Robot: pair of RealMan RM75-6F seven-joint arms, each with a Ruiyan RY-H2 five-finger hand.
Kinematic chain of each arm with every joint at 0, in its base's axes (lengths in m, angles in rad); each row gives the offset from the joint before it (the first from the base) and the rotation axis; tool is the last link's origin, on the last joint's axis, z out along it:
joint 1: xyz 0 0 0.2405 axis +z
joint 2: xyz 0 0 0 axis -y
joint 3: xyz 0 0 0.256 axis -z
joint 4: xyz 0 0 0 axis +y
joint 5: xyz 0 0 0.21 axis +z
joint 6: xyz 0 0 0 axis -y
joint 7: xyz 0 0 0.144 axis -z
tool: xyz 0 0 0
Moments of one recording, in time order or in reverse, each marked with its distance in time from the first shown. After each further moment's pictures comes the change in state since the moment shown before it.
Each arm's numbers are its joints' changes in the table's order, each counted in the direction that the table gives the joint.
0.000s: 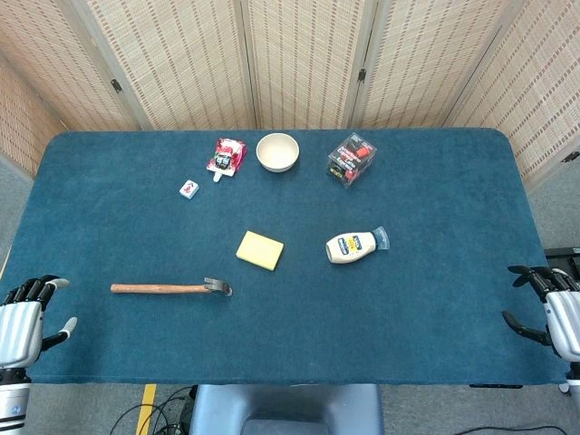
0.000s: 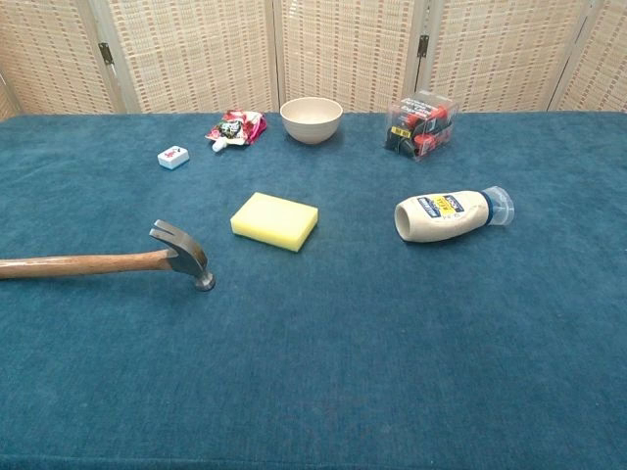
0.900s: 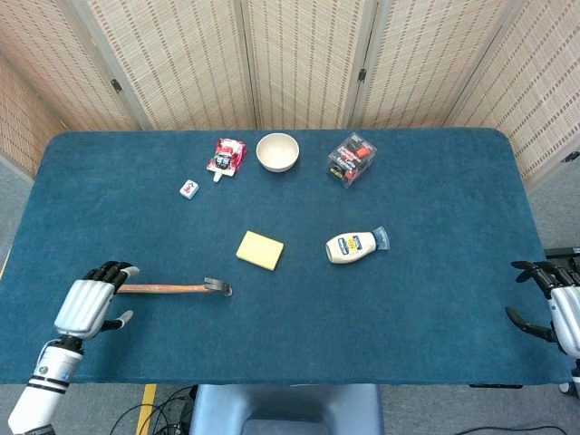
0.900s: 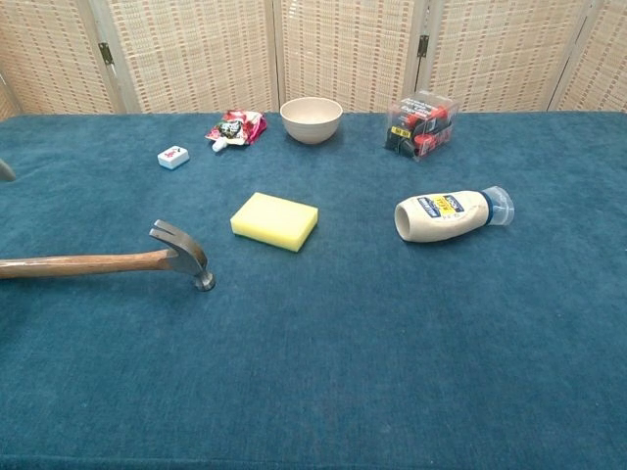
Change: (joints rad) left arm -0.208 0.024 0.015 0.011 0.011 0.338 -0.015; right arm 0.008 -0.037 -0.007 -0.012 -0.010 -0.004 -0.019
